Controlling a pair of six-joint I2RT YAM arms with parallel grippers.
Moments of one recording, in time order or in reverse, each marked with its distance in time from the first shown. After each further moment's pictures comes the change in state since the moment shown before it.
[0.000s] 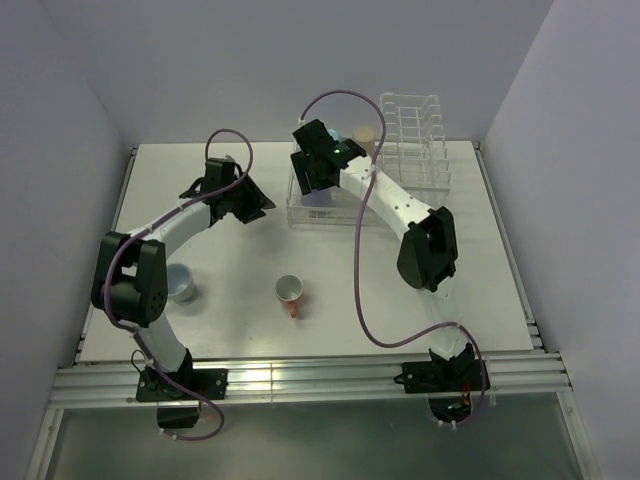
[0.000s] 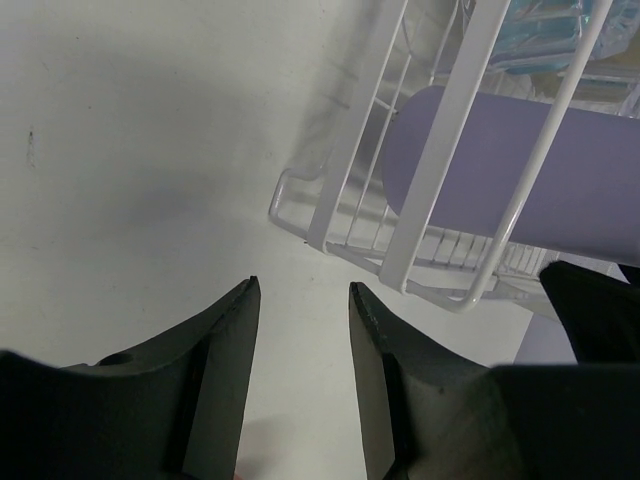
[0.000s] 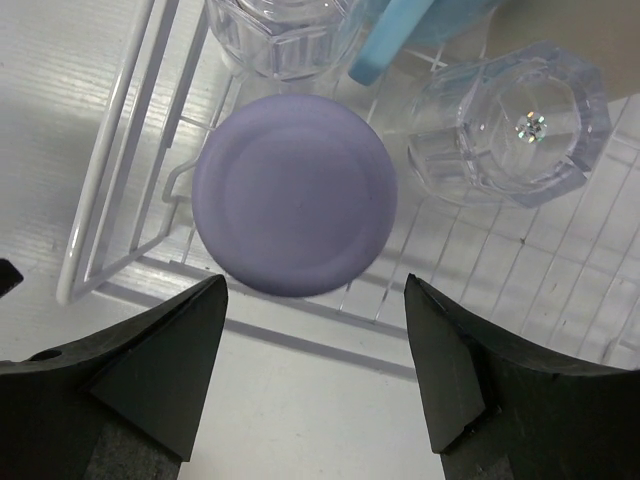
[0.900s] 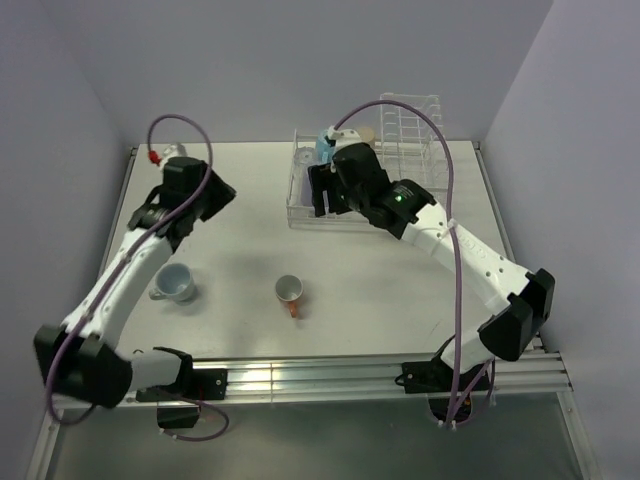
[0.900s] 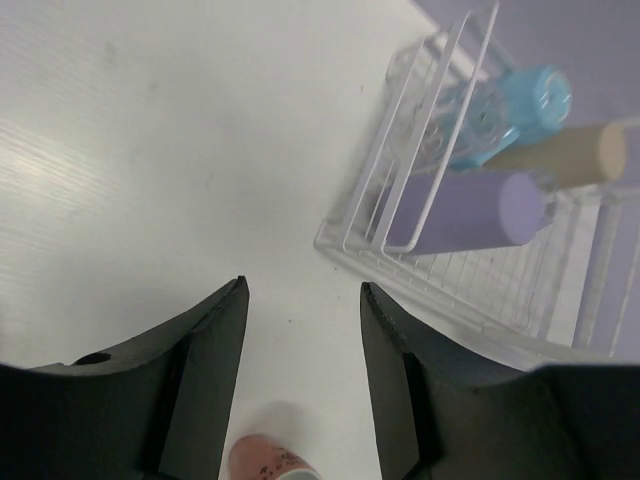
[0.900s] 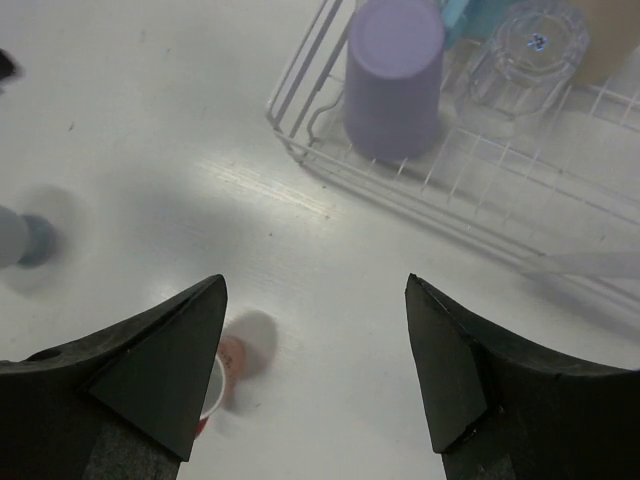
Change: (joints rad) left arm -0.013 -0.418 -0.034 -0.243 -0.356 0.041; right arm 0.105 -0.664 -0.569 0.214 -0.090 0.089
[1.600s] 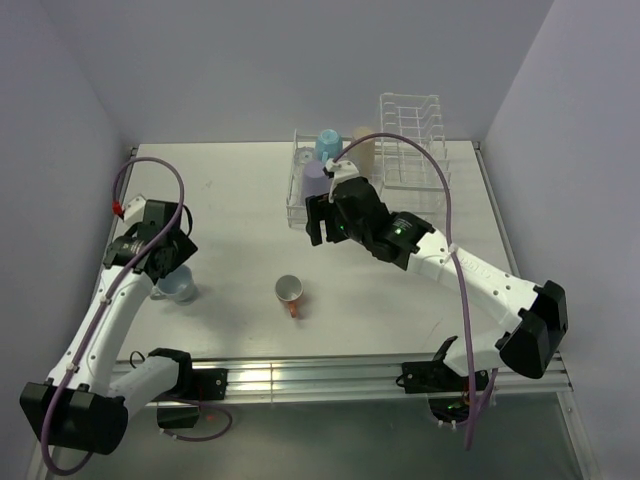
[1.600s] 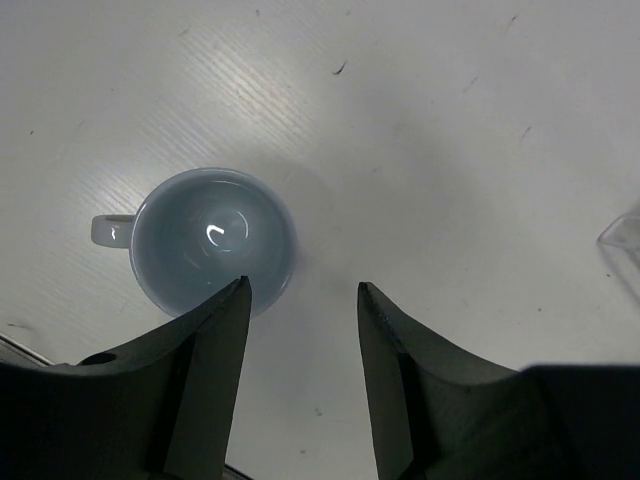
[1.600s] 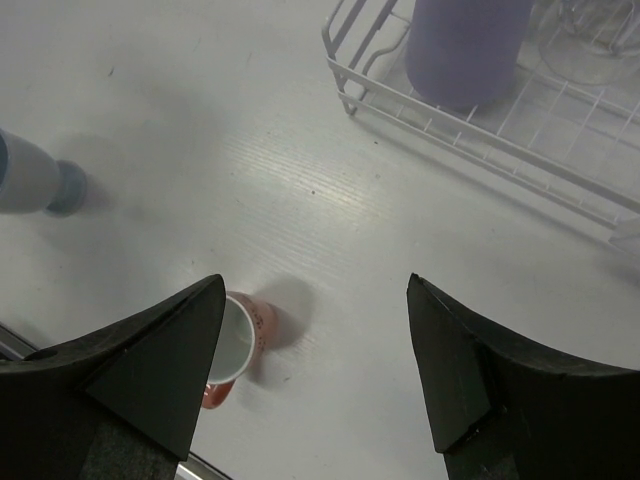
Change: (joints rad) left arm 0.104 -0.303 -0.159 -0.476 -0.293 0.002; right arm 0.089 -0.149 -0.304 0.185 -0.022 0.068
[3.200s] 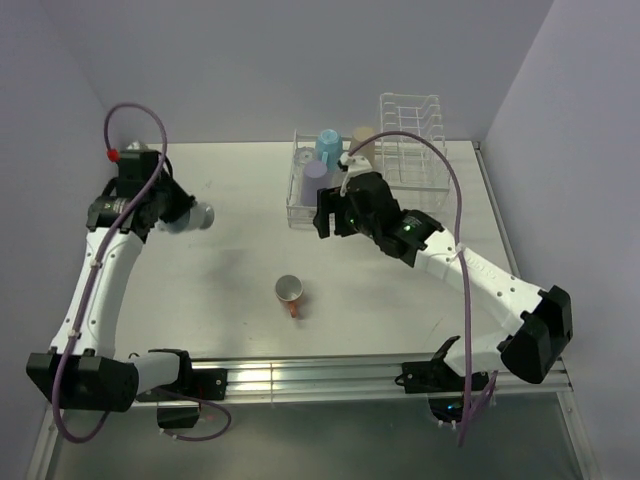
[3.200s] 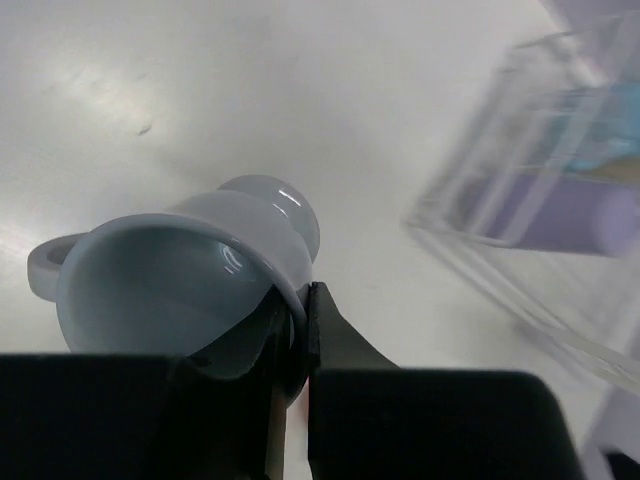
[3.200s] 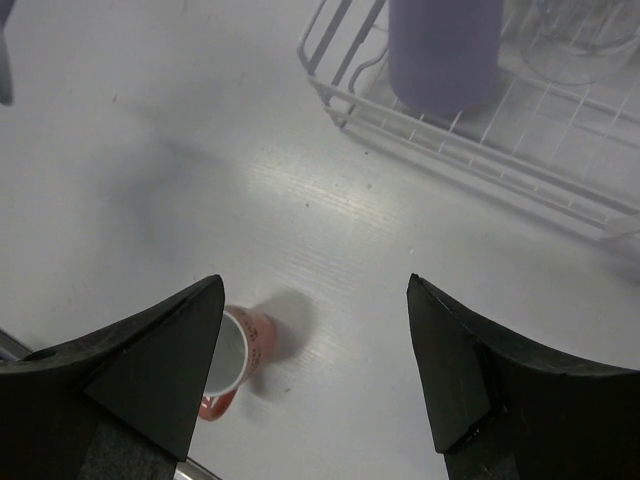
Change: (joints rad) left arm 0.103 0.200 0.260 0.089 0.305 0.081; right arm -0.047 -0.031 -0.057 0.045 -0.035 0.022
